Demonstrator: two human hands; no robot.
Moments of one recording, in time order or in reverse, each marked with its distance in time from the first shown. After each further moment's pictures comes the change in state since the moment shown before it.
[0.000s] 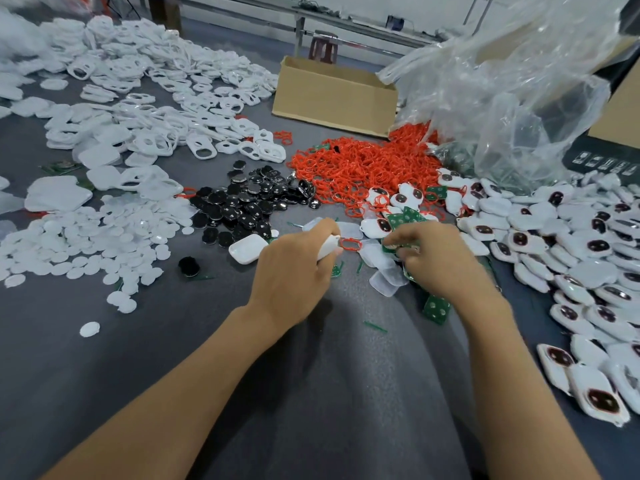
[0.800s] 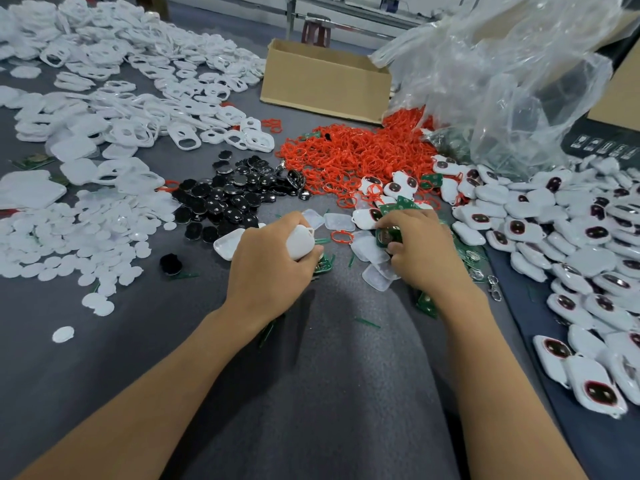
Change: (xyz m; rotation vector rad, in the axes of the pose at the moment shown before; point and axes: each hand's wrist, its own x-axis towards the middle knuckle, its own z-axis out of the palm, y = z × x) left_hand -0.002 -0.007 -0.003 -0.168 -0.009 -0.214; right_hand 0.009 0.017 0.026 -0.162 0.062 -0.005
